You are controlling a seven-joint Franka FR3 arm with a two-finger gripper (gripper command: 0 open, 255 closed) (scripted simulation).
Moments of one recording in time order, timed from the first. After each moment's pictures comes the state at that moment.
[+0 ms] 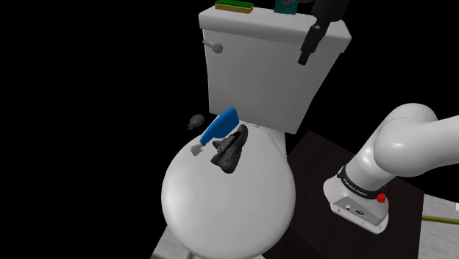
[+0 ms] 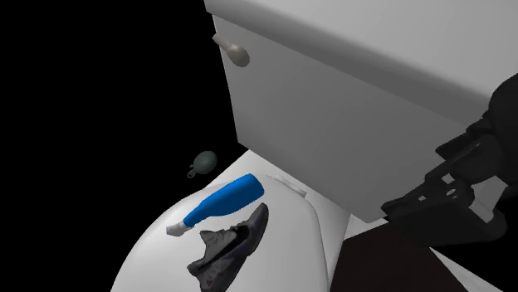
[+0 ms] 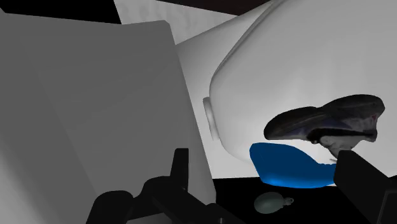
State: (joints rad) arm -0.02 -0.83 0.02 -2.41 -0.04 1.68 -0.16
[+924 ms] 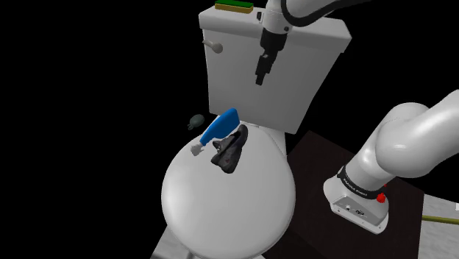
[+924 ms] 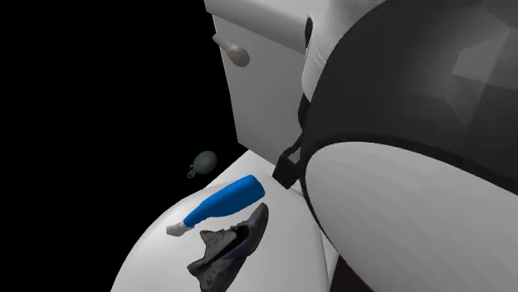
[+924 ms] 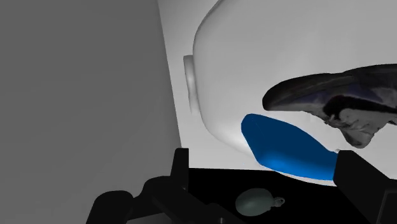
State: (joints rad) arm 0.03 -0.43 0.02 -2.38 0.01 2.01 -0.24
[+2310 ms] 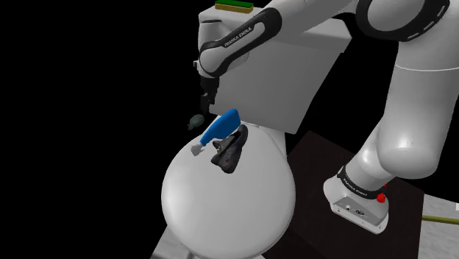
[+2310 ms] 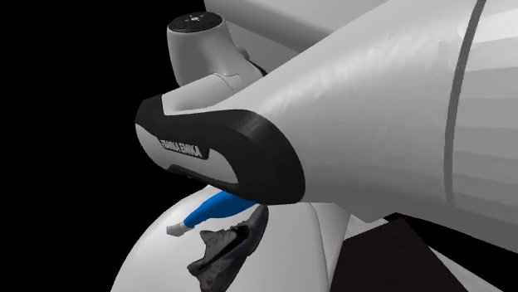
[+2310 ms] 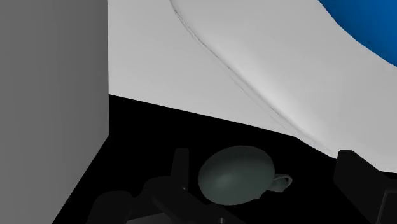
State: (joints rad) arm 0.11 0.38 0.07 -1.91 0.08 2.27 -0.37
